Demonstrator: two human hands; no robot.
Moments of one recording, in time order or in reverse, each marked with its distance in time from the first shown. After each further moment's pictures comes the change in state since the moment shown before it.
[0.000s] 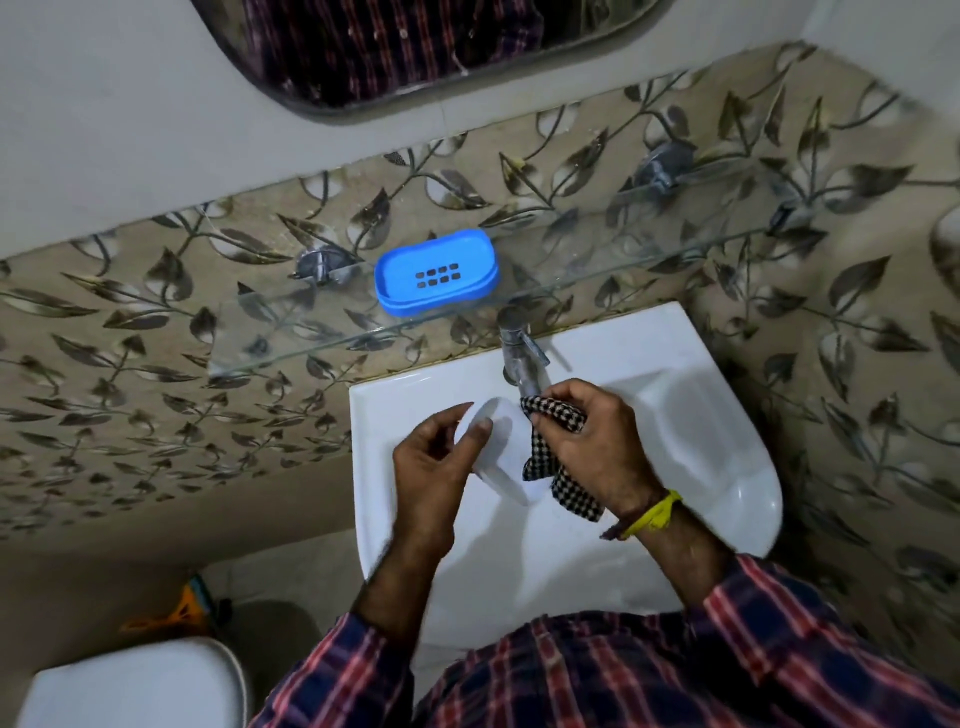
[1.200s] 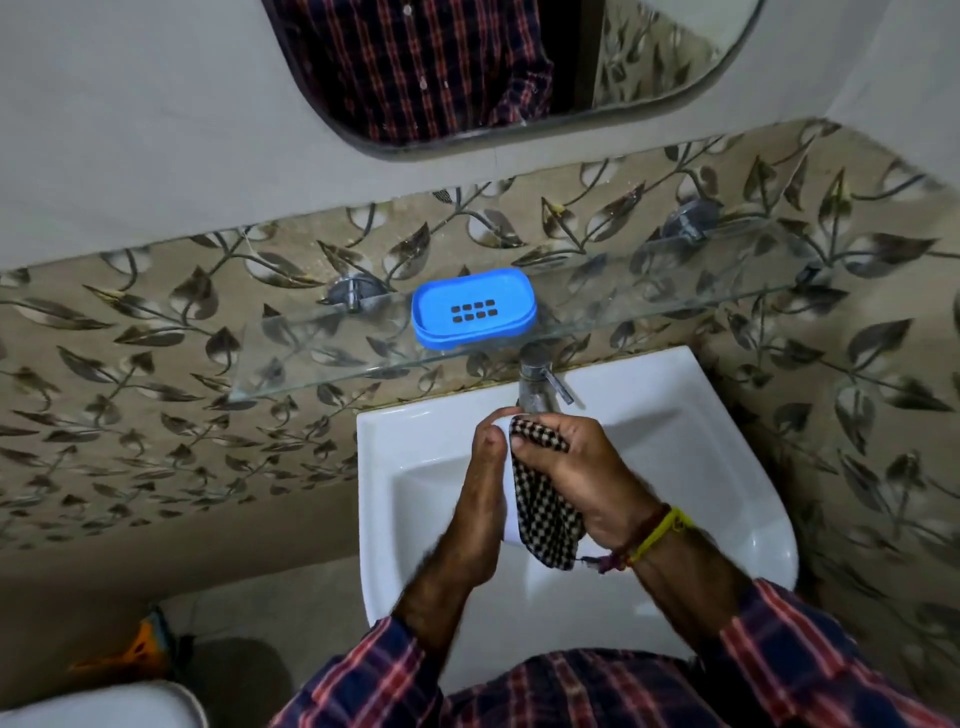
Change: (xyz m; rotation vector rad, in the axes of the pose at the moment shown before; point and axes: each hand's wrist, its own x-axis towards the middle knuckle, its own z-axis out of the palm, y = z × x) left_hand 0.009 0.010 0.012 -0.241 -0.418 -0.182; right_hand 0.006 -0.059 0.024 0.553 -0.286 0.226
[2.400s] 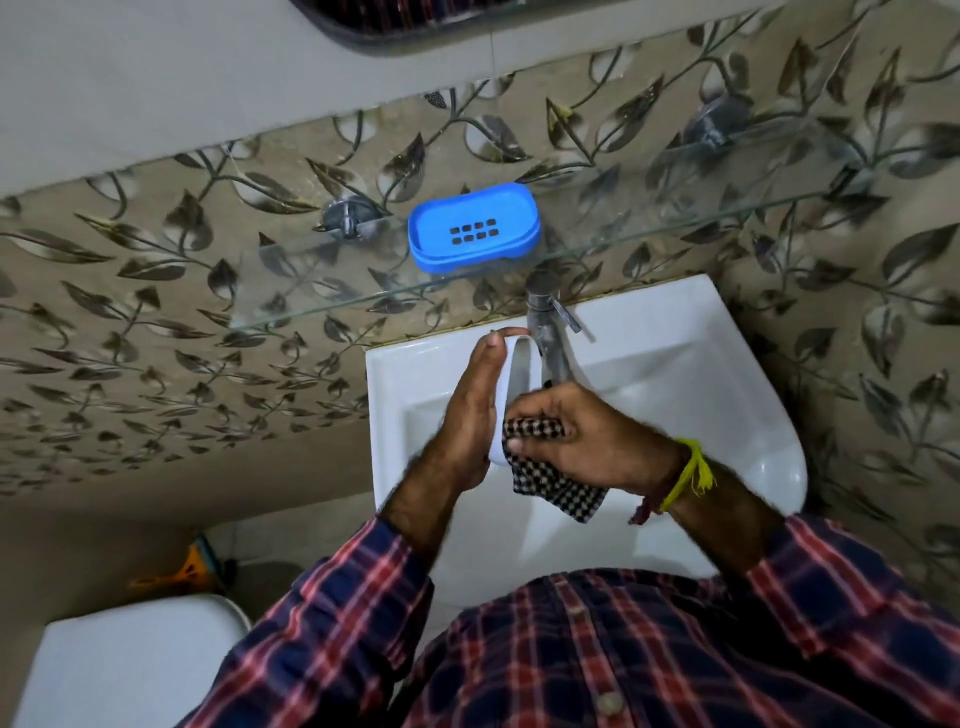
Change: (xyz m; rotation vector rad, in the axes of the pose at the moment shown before) left_hand 0.005 0.019 -0.004 -0.019 0.009 -0.152; right_hand -0.020 0.001 -0.011 -0.492 -0.476 -0.169
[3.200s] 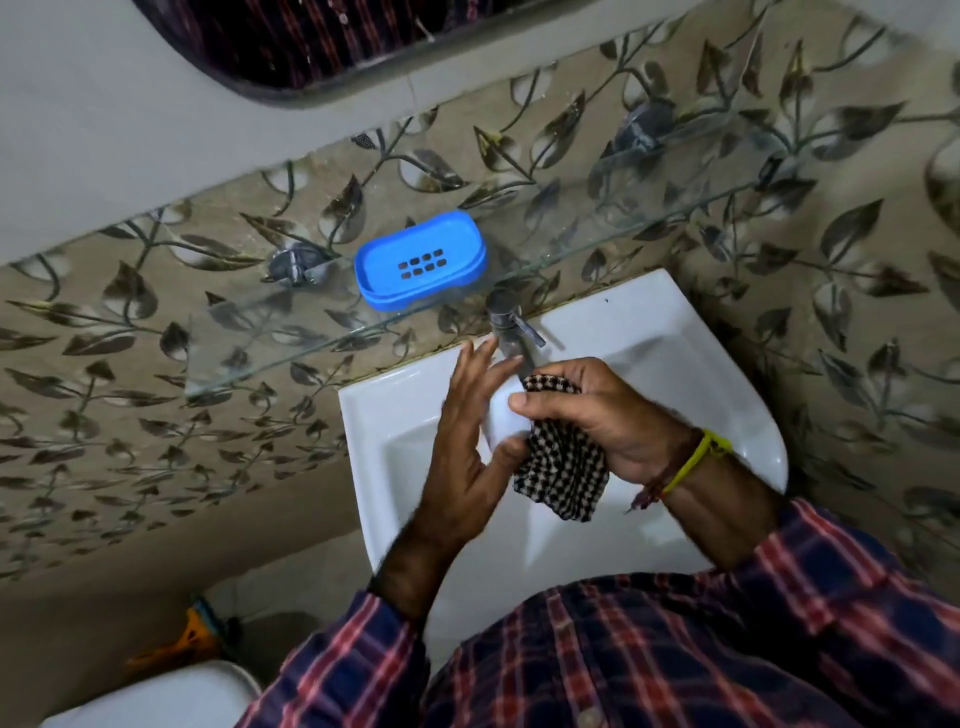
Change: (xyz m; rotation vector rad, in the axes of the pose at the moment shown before) left_hand -0.007 -0.016 -0.004 0.828 -0.050 0.809; right_hand -0.006 0.005 -0.022 0.702 0.275 0.153
